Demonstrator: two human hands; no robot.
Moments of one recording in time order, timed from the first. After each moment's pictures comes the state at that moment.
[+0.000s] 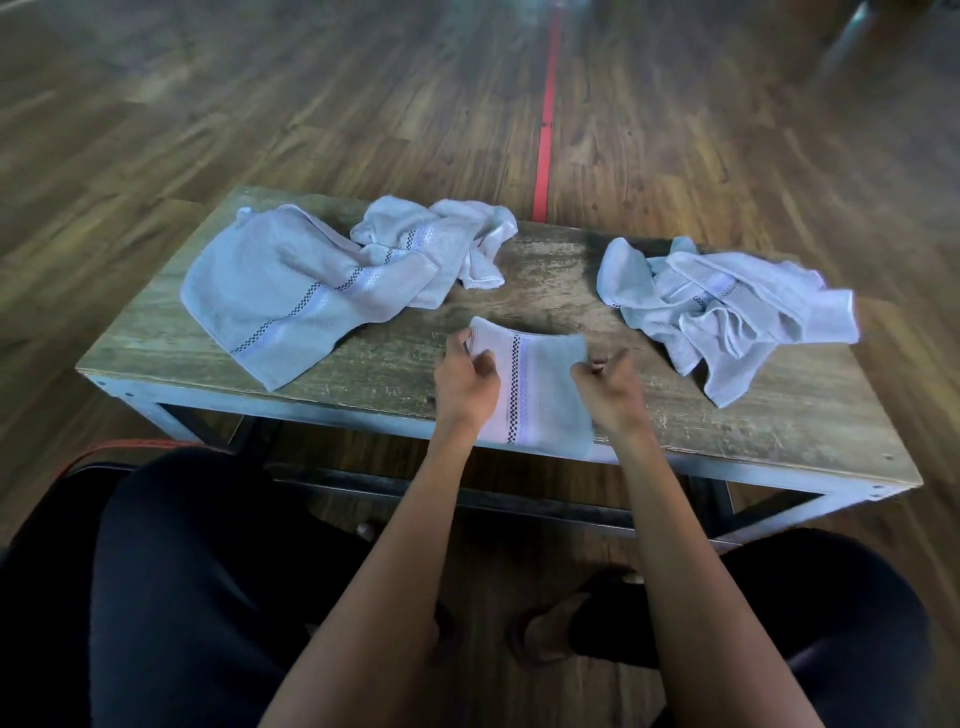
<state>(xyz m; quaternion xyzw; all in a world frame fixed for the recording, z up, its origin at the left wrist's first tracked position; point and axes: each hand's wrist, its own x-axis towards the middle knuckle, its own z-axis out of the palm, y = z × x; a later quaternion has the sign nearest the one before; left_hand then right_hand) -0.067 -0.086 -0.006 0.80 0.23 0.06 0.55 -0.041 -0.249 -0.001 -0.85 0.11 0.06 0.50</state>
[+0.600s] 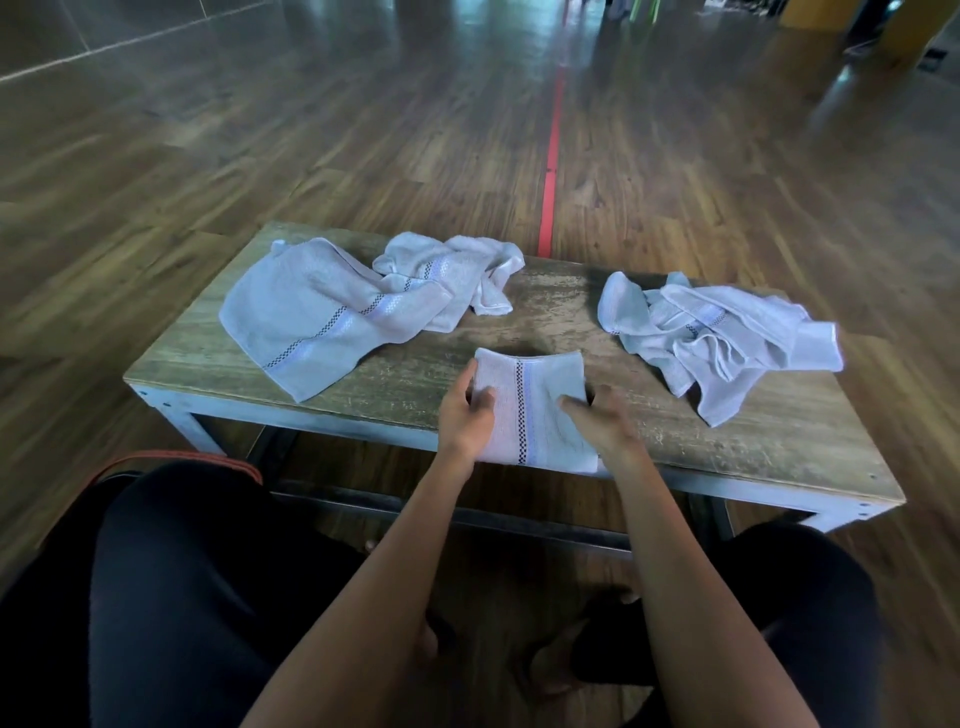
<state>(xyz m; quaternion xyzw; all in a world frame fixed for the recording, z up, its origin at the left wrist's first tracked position) -0.099 -0.081 -0.007 0.72 0.22 0.05 0.65 -0.059 -0.242 0.008 -0.87 0.07 0.10 0.48</state>
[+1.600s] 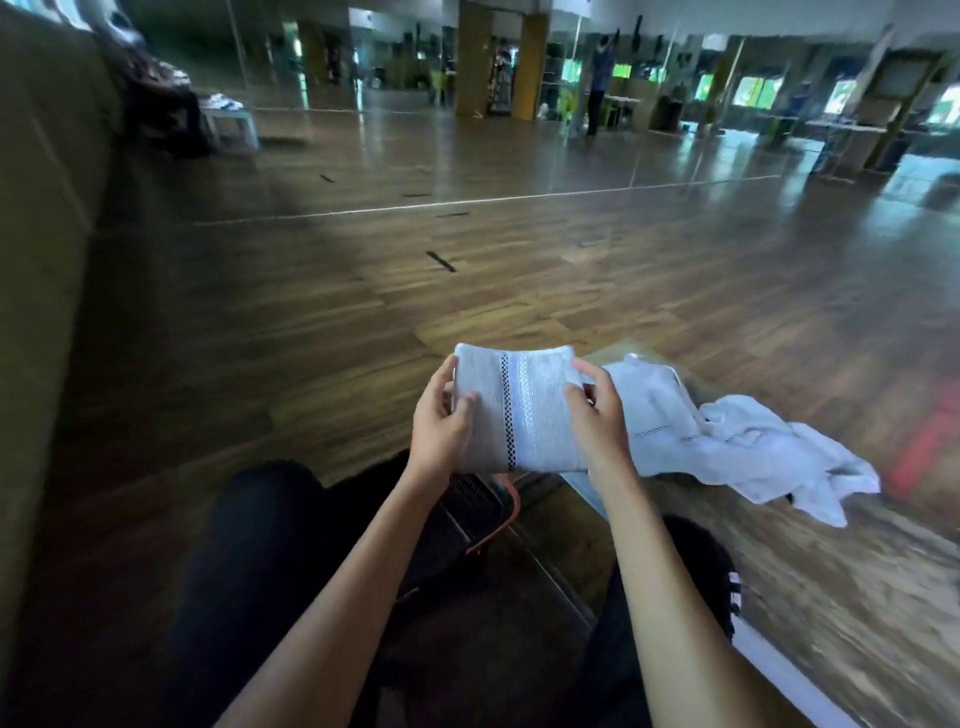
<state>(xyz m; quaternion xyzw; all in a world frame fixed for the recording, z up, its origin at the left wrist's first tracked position) -0.328 0.143 0.094 0.58 0.35 0.47 0.57 -0.176 0.064 0.102 -0.68 -0.35 0.16 0.62</state>
